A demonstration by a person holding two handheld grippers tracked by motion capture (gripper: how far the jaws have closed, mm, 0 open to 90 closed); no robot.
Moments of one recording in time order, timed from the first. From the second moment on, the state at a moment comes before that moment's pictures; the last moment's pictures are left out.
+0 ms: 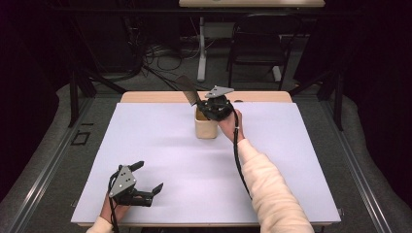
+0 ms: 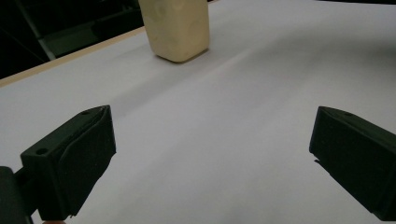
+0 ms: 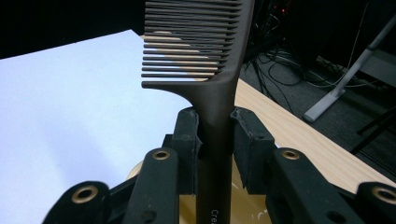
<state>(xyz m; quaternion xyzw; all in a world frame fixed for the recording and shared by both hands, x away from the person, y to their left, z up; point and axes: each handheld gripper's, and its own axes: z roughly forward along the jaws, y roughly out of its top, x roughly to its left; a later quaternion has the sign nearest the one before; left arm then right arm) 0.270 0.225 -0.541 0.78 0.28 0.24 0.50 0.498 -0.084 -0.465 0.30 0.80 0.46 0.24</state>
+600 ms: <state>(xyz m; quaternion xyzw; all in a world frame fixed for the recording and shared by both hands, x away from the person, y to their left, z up) 0.271 0.225 -0.541 0.78 0.28 0.24 0.50 0.501 -0.083 -0.471 0.30 0.81 0.44 0.23</state>
